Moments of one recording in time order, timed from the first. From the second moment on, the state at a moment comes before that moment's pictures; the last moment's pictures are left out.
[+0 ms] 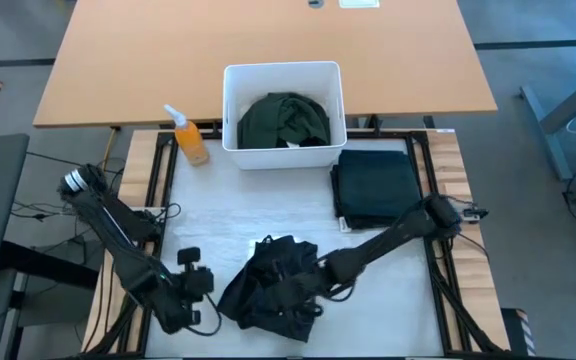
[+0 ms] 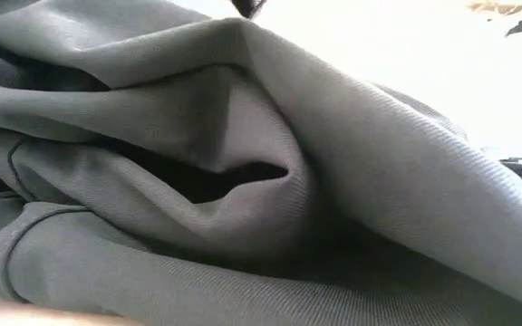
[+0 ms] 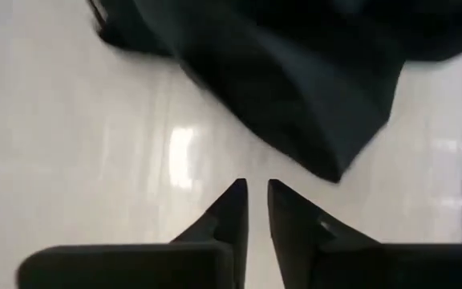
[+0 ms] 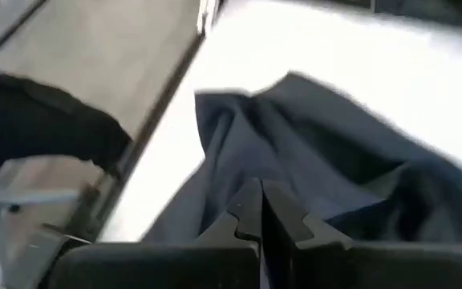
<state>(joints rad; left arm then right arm) -0.87 1.40 1.11 -0.94 -0.45 -0.92 0.45 2.00 1.66 -0.33 0.09 0.10</state>
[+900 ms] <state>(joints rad) -0.29 1.70 1.03 -0.17 -0.09 -0.18 0.57 1.99 1.03 0.32 0.20 0.49</state>
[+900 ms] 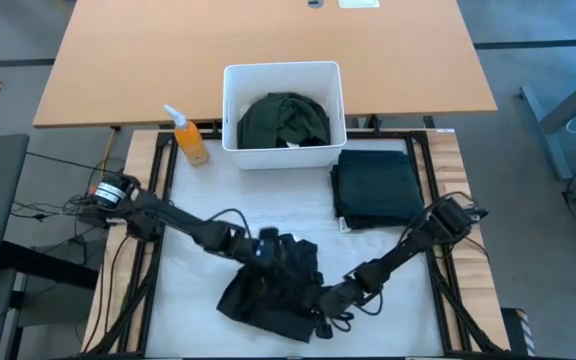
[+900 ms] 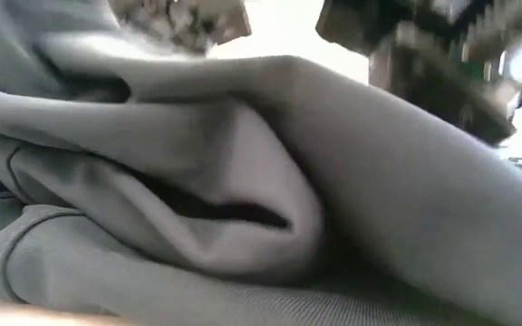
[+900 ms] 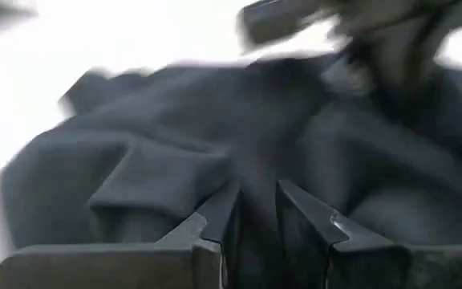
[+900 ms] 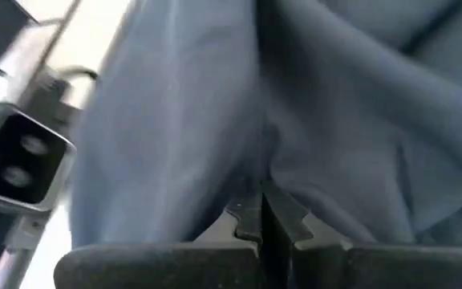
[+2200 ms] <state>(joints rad) -0.23 1.60 0.74 0.18 -0.08 -0.24 0.47 2.09 1.29 0.39 0.17 0.21</state>
